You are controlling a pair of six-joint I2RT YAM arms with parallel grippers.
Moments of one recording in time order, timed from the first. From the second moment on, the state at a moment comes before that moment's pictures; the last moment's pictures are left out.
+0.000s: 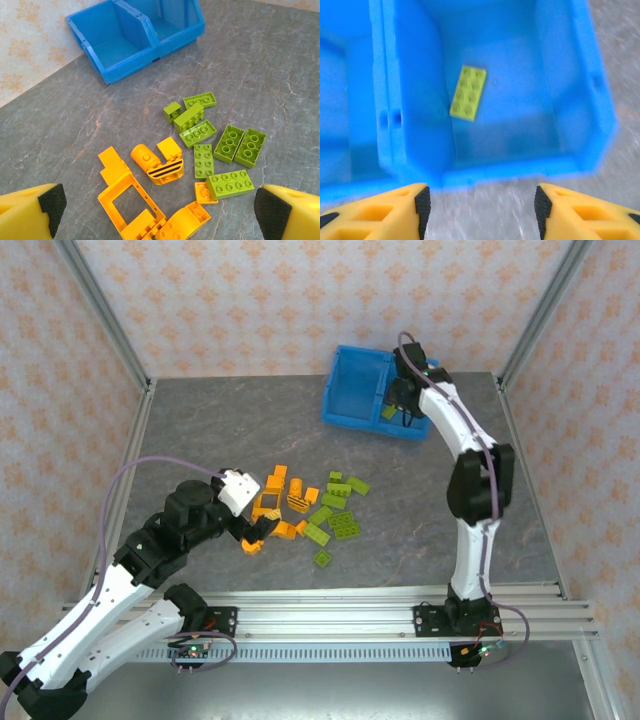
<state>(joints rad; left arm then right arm) -0.60 0.65 0.76 -0.57 0.03 0.19 0.24 1.98 1.84 -0.83 0.17 0.59</state>
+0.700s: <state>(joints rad) -0.60 0.69 0.76 -0.59 0.17 0.29 0.51 1.55 1.08 -0.68 0.03 0.18</state>
